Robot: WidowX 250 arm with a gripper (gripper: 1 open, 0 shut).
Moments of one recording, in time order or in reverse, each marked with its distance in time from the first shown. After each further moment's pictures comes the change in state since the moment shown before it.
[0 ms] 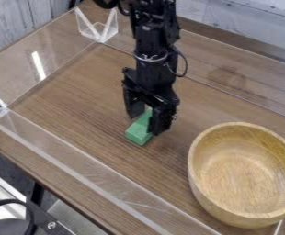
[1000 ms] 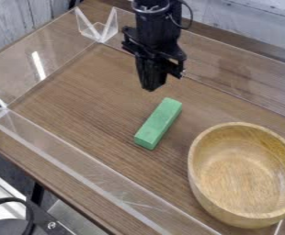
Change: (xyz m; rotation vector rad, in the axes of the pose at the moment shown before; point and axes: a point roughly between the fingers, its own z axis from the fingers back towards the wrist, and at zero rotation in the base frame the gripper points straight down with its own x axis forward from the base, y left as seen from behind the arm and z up) arm 0.009 0.000 0.061 -0.002 -0.109 0.017
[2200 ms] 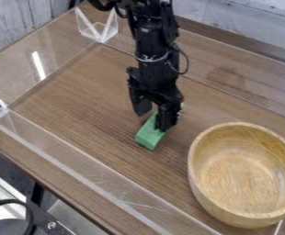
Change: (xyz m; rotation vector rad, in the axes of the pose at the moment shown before) arm -0.004 0.001 -0.070 0.013 0.025 -0.028
